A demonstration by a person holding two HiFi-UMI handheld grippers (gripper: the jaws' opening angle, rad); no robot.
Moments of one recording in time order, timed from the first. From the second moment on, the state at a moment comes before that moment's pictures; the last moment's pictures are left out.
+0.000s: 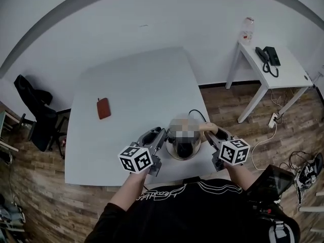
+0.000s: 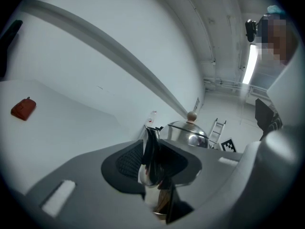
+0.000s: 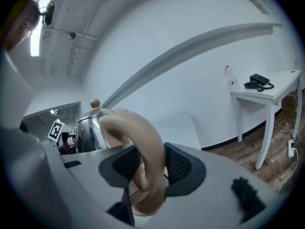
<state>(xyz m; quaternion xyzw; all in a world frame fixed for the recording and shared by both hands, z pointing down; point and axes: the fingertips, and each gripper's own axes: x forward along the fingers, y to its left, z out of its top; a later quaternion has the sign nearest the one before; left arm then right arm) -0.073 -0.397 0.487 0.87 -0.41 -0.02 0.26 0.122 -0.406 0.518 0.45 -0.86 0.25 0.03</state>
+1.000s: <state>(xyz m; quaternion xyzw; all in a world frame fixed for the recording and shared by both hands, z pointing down) -0.073 -0.407 0.547 0.87 -0.43 0.00 0.25 0.121 -0.425 0.583 0.47 -0.84 0.26 0.06</state>
